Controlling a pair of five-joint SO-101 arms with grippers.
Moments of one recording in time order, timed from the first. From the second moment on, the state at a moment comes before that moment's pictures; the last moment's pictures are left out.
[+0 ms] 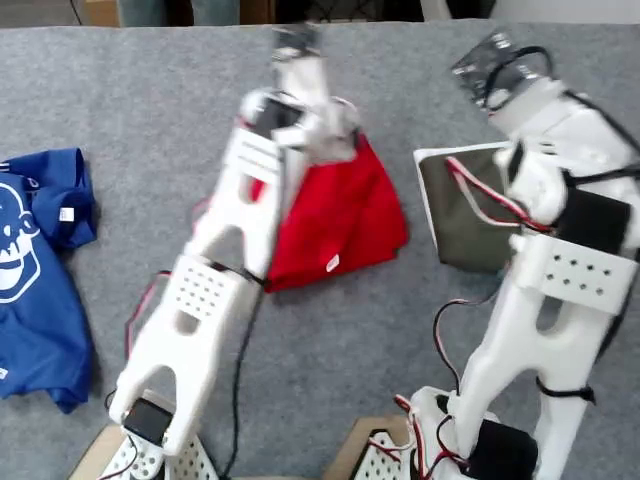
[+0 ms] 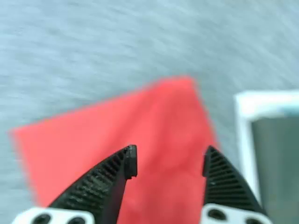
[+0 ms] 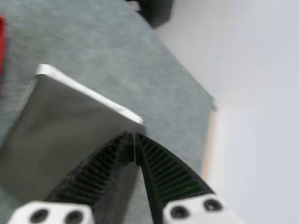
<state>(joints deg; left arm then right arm) 16.6 58.9 -91.8 99.8 26.9 14.2 -25.0 3.8 67.2 56.6</state>
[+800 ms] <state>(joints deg) -14.9 64.0 -63.0 98.8 4.4 -22.2 34.5 -24.7 82.7 27.4</state>
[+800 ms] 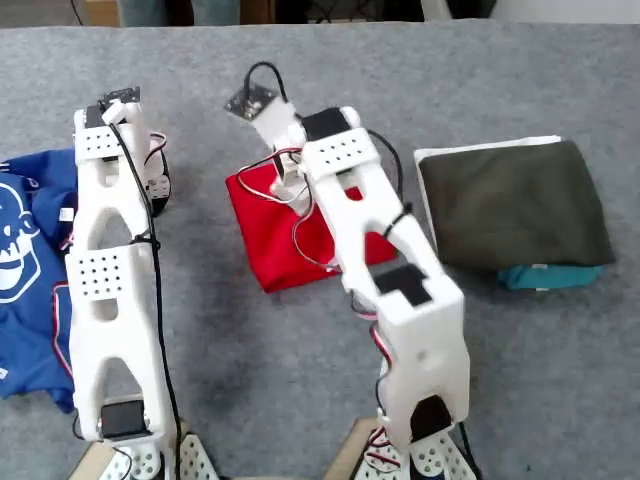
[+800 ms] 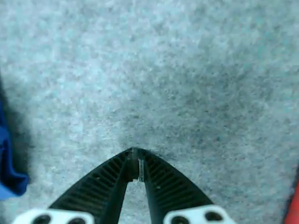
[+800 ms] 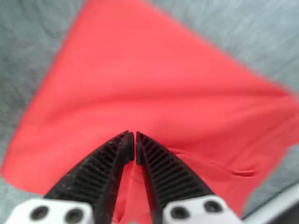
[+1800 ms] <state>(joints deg) -9.5 65.2 -79.4 100.4 4.1 2.8 17.3 -26.8 100.4 29.3</state>
